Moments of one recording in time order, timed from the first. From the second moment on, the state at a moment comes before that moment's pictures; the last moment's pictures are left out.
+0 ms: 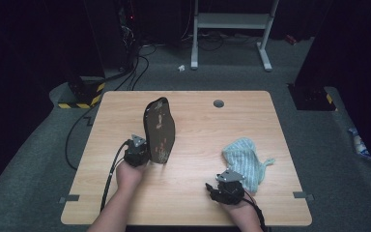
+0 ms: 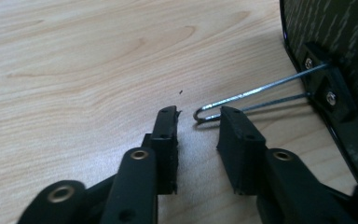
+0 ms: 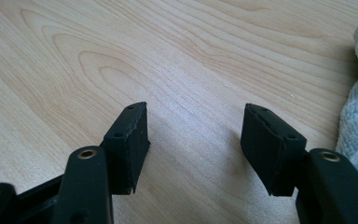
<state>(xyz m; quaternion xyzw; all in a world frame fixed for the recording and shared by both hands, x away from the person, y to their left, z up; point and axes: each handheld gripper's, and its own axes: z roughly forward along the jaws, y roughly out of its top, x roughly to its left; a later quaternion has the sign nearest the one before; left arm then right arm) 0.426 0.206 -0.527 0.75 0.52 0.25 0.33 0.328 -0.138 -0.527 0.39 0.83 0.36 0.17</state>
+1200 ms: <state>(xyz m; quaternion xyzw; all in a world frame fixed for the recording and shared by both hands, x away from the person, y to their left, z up) 0.327 0.202 -0.464 0.74 0.44 0.24 0.45 0.329 -0.140 -0.527 0.39 0.83 0.35 0.18</state>
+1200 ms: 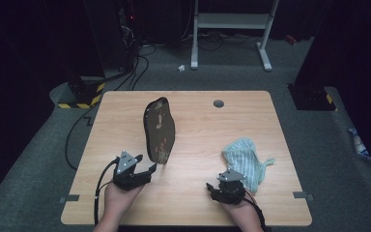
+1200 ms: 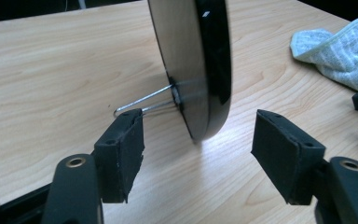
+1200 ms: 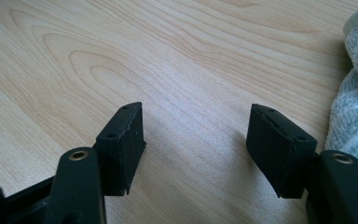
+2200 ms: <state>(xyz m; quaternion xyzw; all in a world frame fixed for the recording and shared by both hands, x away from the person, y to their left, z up) 0.392 0.171 -0.435 0.73 0.47 0.25 0.43 0.330 -0.142 -0.527 0.39 0.83 0.36 0.17</state>
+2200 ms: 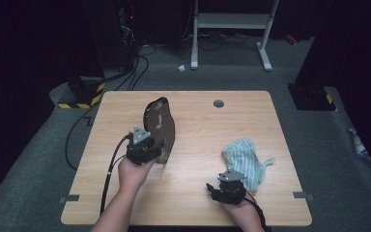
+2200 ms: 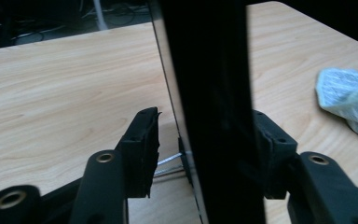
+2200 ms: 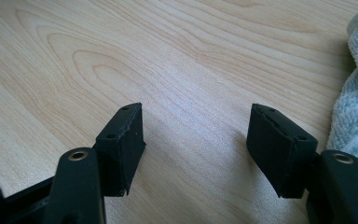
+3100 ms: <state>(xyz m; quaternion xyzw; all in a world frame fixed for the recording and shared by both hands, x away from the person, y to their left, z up) 0.395 0.177 -0.434 0.72 0.48 0.26 0.44 0.330 -0.142 -0.527 0.39 0.83 0.36 0.17</state>
